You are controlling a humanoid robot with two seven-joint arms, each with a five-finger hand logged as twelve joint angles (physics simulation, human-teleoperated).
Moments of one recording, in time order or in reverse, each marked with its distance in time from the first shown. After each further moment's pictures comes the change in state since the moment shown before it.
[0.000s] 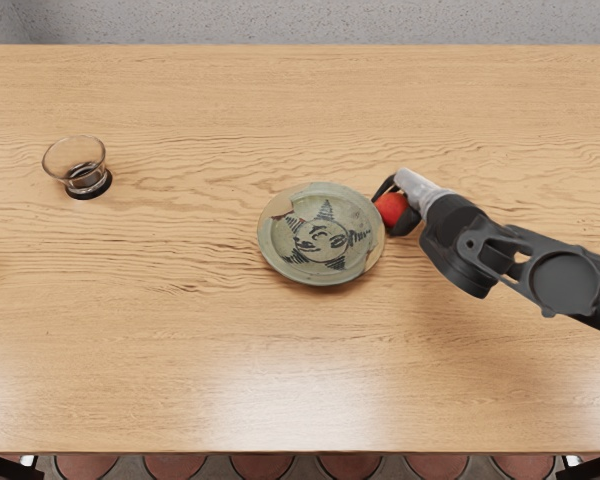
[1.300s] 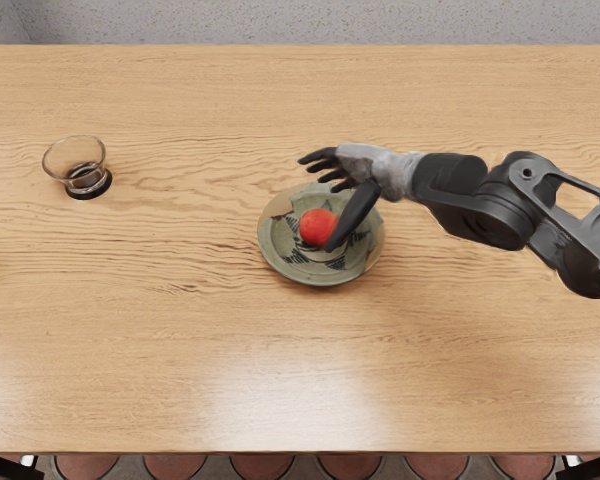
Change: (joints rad) left arm 0.000 0.000 0.000 0.000 0.000 0.000 0.000; right arm -0.060 -0.061 0.408 0.225 0.333 0.403 0.007
